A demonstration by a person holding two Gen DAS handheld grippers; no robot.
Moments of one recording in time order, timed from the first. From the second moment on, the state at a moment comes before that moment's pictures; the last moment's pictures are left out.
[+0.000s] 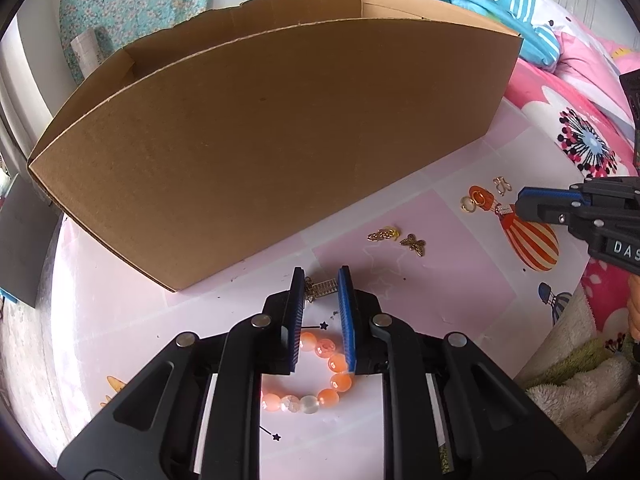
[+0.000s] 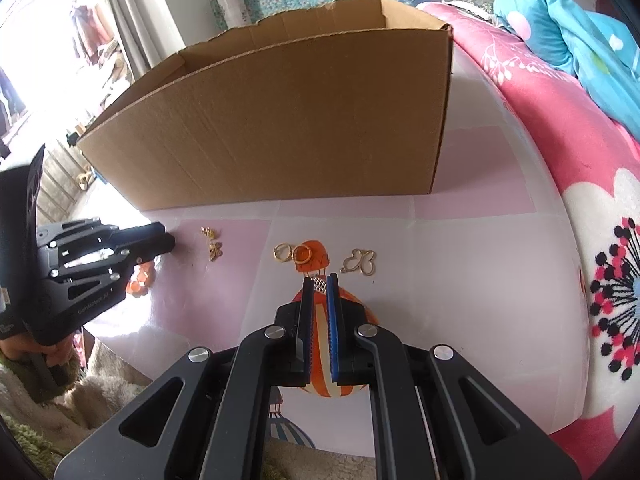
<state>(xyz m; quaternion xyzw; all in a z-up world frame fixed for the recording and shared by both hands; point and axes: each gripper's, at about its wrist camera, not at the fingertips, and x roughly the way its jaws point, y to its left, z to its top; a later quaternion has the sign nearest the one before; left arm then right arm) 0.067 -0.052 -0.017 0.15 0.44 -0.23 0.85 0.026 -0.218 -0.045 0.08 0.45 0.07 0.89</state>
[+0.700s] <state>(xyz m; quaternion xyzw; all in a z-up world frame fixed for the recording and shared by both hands) 0.066 -0.043 -0.015 0.15 0.44 -0.24 0.85 0.048 -0.203 -0.038 -0.08 0.46 0.15 0.87</state>
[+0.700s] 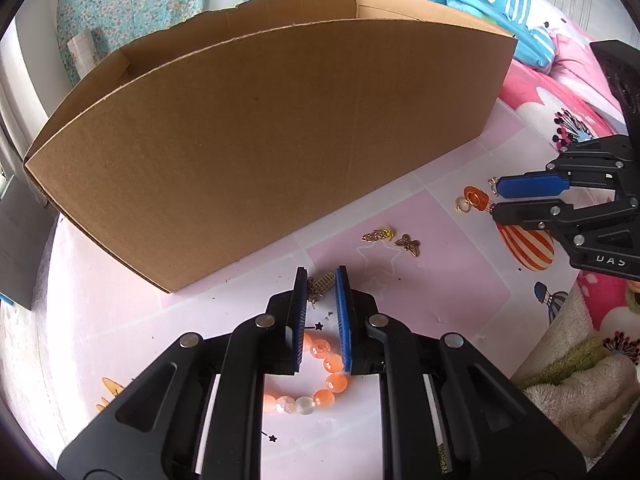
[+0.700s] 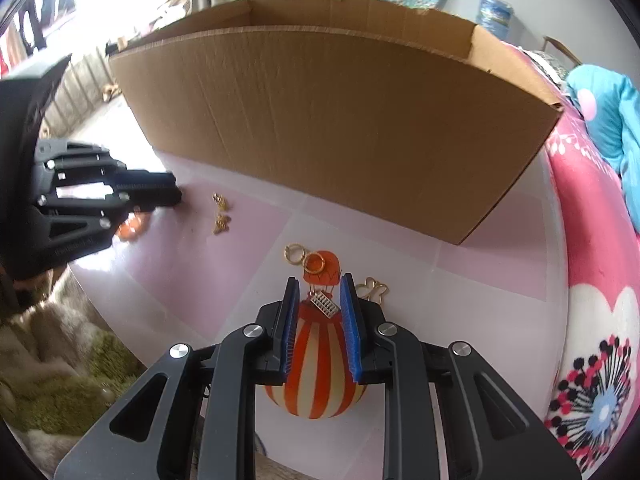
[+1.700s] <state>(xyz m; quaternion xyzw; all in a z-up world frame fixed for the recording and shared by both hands) 0.064 -0.045 -0.008 0.15 0.43 -0.25 0.85 0.031 -0.217 -0.036 0.00 0.45 0.15 0.88</state>
